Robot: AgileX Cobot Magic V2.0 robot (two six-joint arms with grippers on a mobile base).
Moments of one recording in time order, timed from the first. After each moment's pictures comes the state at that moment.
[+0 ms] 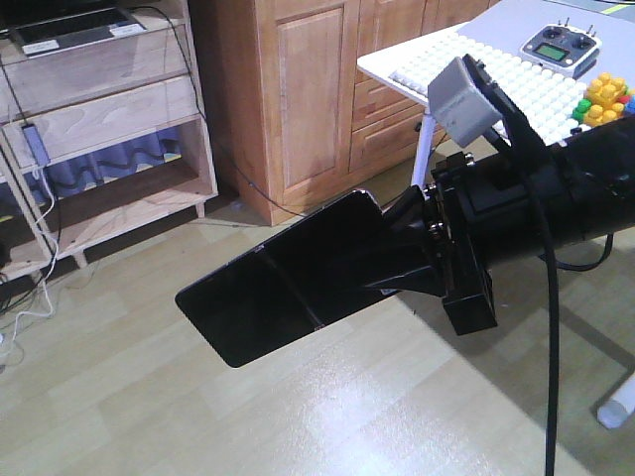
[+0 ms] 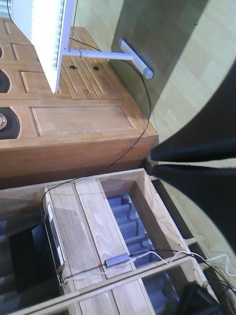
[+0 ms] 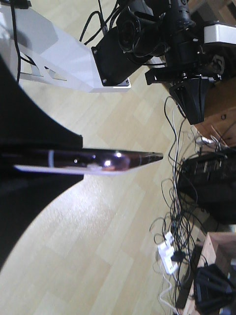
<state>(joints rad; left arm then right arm) -0.03 -0.02 0.03 -0.03 0.18 0.15 0.28 1.36 -1.18 1.05 1.22 -1.17</state>
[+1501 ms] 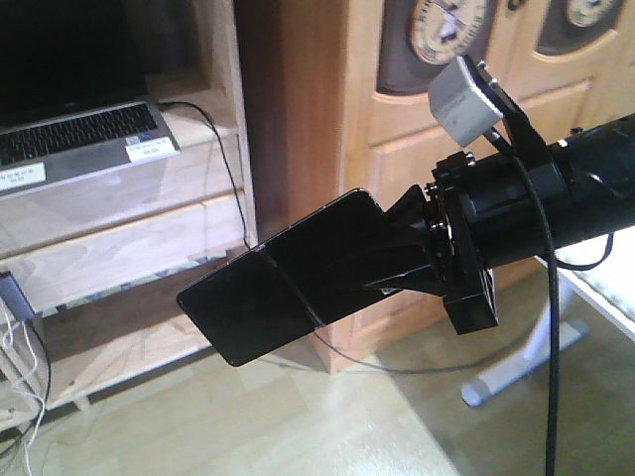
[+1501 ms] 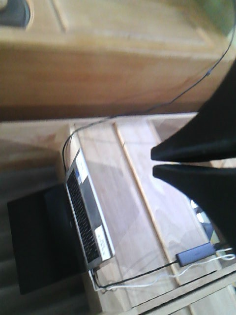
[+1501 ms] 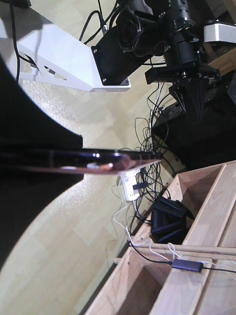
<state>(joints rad) -0.03 -0.02 0.03 -0.03 0.18 0.15 0.28 1.36 -1.18 1.05 1.22 -1.17</state>
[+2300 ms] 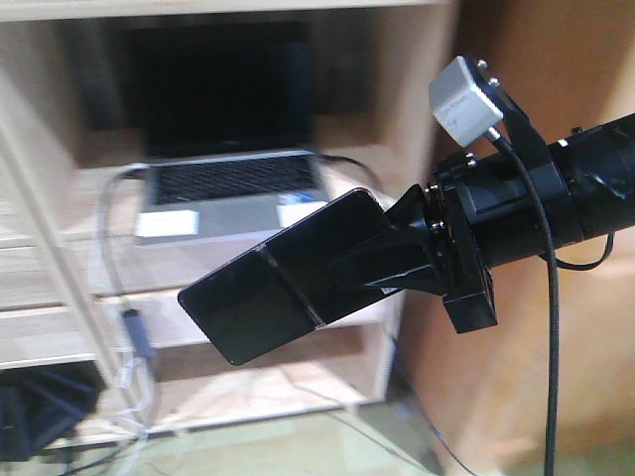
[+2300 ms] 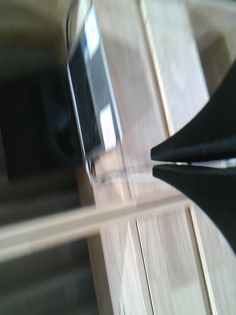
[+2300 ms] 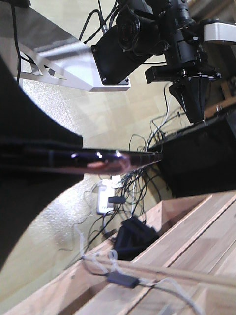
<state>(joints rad) -0.03 -0.02 0.03 -0.03 0.18 0.15 0.28 1.36 -1.18 1.05 1.22 -1.17</state>
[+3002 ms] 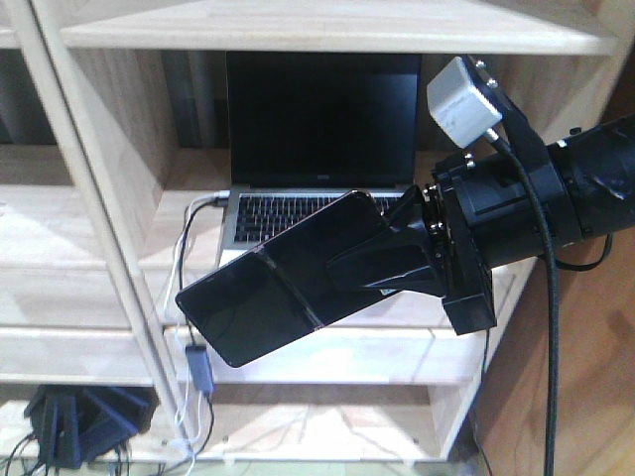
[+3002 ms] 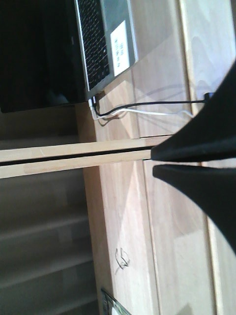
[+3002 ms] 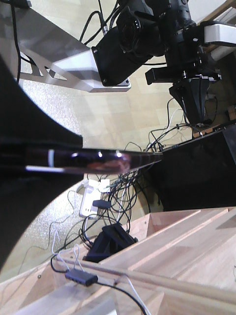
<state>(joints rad) -0.03 -0.02 0.03 -0.03 0.18 0.15 0.28 1.36 -1.18 1.05 1.22 -1.17</state>
